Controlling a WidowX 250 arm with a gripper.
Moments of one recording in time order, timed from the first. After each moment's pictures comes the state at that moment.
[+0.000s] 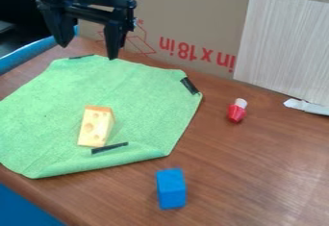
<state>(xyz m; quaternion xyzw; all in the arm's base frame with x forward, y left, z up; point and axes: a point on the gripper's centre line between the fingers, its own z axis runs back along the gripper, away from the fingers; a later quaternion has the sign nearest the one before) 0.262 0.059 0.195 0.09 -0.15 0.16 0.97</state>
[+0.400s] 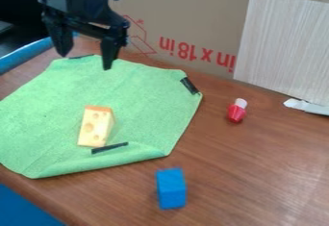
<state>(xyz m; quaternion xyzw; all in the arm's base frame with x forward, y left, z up) 0.283 0.091 0.165 0.12 -0.12 0.15 0.97</state>
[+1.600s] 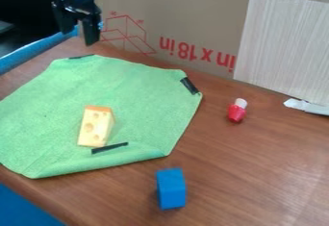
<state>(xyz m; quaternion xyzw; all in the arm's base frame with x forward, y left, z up) 0.379 0.216 0.120 0.09 -0.07 0.00 0.99</state>
